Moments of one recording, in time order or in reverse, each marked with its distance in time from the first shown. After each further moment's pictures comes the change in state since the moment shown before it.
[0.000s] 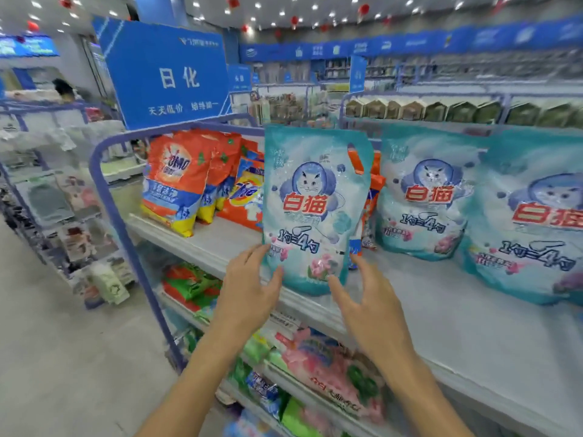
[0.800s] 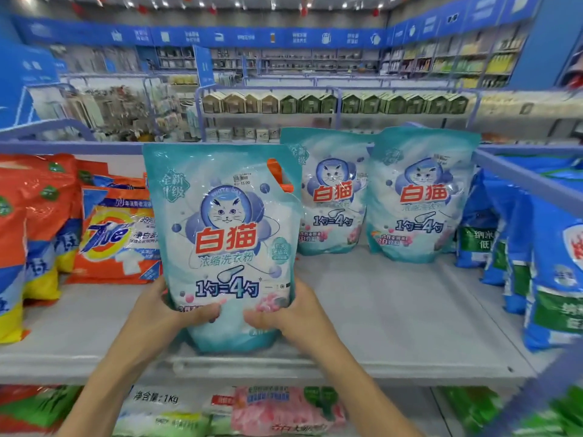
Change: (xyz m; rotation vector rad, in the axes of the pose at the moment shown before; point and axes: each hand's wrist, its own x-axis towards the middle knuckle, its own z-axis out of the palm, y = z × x) left_hand 0.123 -0.041 0.020 -0.748 -0.554 -0.131; right_hand 0.063 0.006 0.049 0.587 0.053 0.401
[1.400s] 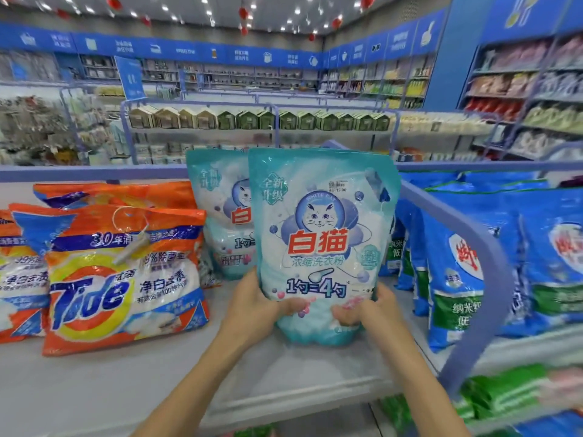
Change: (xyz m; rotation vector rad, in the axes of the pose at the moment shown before) left_hand 0.038 0.034 0.234 0.015 -0.296 0.132; right_hand -0.055 -0.022 -0.206 -0.073 0.627 0.087
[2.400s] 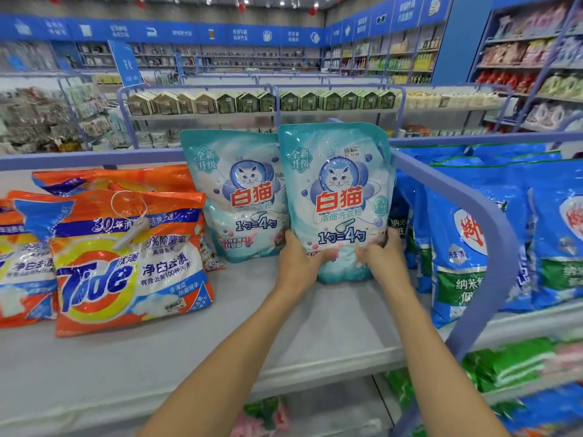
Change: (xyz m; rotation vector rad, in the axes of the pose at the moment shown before) left_hand 0.060 -0.005 0.077 0.118 0.122 0.048; right_hand 0.078 0.001 -0.008 -0.081 0.255 -0.094
